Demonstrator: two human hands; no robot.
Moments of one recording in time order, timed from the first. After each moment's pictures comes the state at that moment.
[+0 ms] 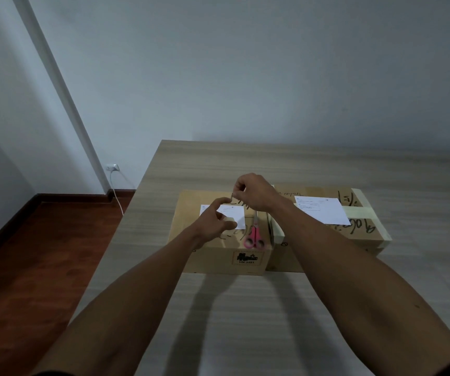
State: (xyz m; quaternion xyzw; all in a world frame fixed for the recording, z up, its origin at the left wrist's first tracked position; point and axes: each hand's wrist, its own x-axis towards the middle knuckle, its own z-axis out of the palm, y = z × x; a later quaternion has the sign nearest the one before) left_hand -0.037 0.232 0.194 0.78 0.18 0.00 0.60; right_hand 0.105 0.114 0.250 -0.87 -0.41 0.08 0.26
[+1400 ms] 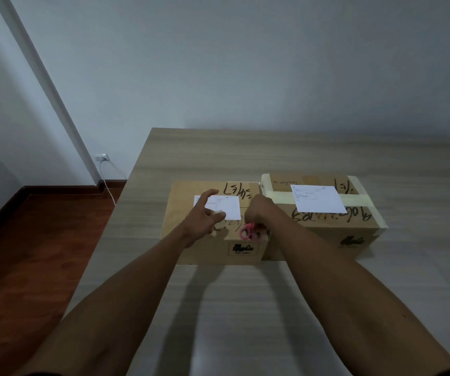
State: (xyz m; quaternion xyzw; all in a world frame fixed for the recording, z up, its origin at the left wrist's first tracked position) left_hand -0.042 0.241 0.171 0.76 0.18 0.04 0.63; right_hand 0.082 0.100 0.204 -0.95 -0.13 0.23 0.18
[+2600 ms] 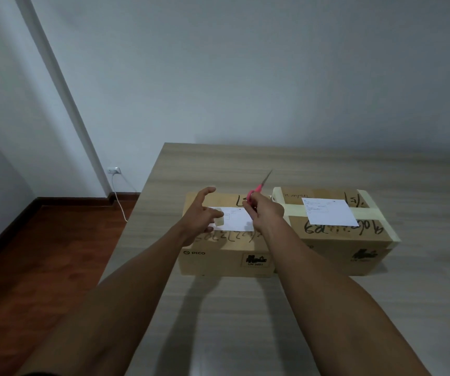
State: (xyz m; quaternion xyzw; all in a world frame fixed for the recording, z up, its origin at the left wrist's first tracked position) left_hand -0.056 0.274 0.205 0.70 0.24 0.05 0.67; right_hand 0.052 0.129 0.226 -0.54 0.20 0.23 0.78
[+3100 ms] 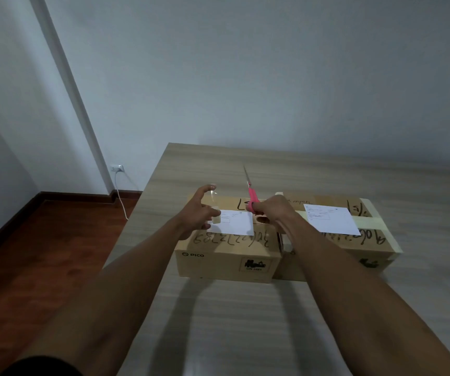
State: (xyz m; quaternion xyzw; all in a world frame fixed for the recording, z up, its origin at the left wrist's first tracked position) left_hand -0.047 0.293 0.209 0.72 0.23 0.03 0.66; right_hand 0.095 0.106 0.226 -0.82 -0.06 0.26 0.50
